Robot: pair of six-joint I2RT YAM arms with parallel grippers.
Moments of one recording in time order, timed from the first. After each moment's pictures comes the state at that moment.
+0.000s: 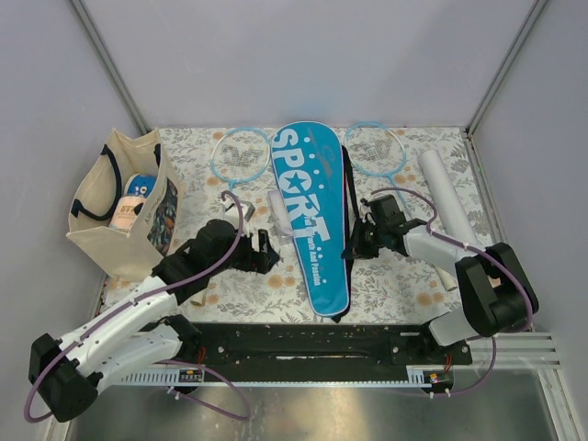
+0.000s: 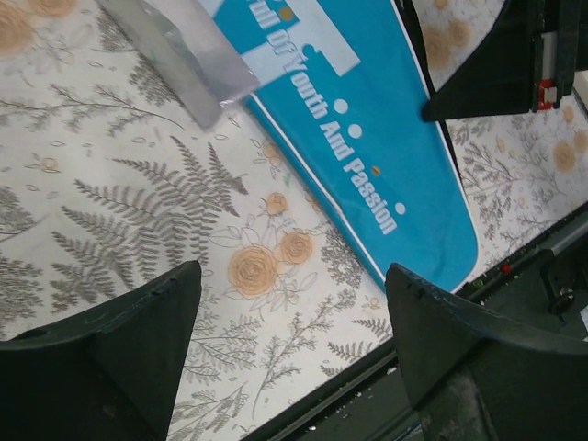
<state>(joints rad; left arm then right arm) -0.69 0.84 0.66 -0.40 0.02 -0.45 0.41 1.48 0.75 -0.25 -0.37 0.59</state>
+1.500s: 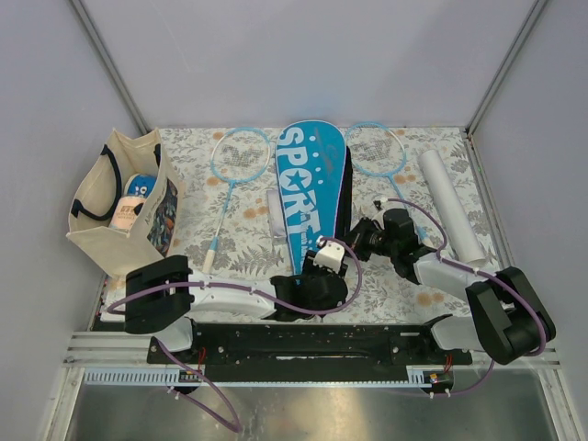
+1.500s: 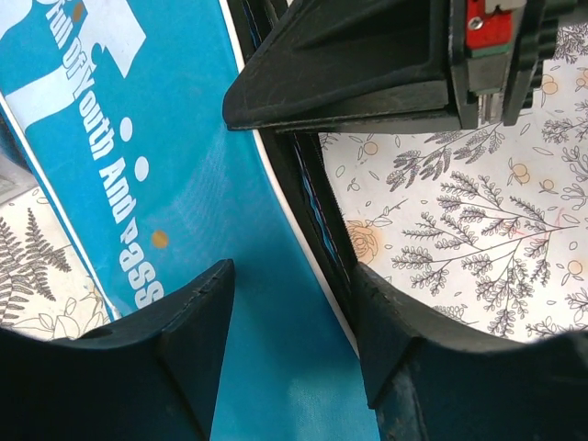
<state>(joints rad) -1.37 1.61 0.88 -0.01 -0.76 -0.62 0.42 1.32 0.46 0.35 -0.53 1.09</state>
